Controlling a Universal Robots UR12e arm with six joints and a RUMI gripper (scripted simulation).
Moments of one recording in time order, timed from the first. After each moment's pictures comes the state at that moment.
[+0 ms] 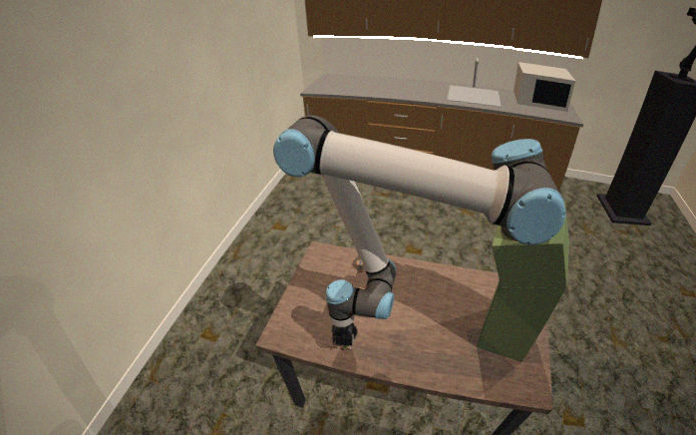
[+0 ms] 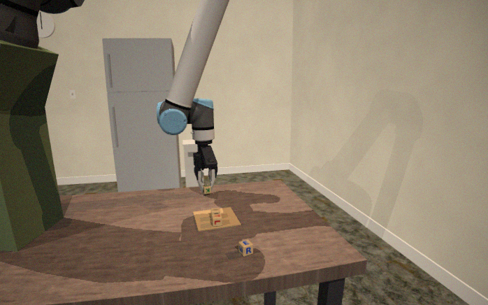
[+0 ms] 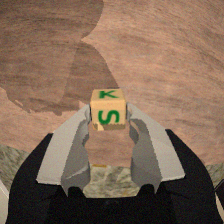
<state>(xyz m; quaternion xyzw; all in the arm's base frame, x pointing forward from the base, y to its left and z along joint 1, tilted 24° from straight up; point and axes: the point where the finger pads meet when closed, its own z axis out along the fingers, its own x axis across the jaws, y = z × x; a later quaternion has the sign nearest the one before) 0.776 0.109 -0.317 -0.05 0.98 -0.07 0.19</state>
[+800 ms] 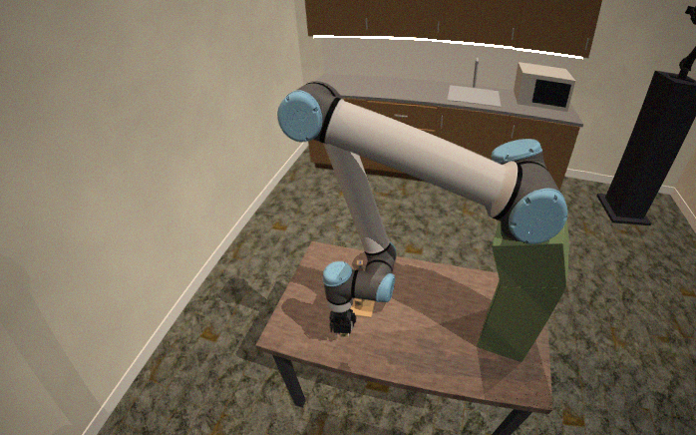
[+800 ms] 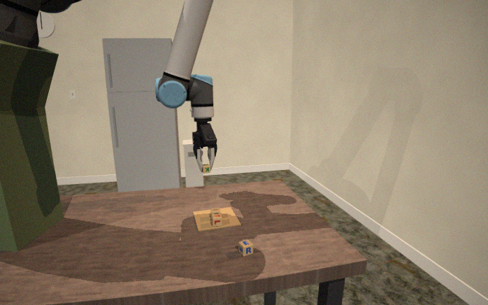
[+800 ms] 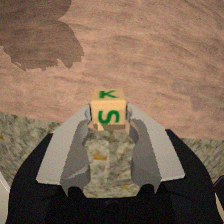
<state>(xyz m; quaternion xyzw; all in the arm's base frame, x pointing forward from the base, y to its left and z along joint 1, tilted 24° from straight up) 0.742 0.121 -0.234 -0.05 0.98 -0.07 0.19</state>
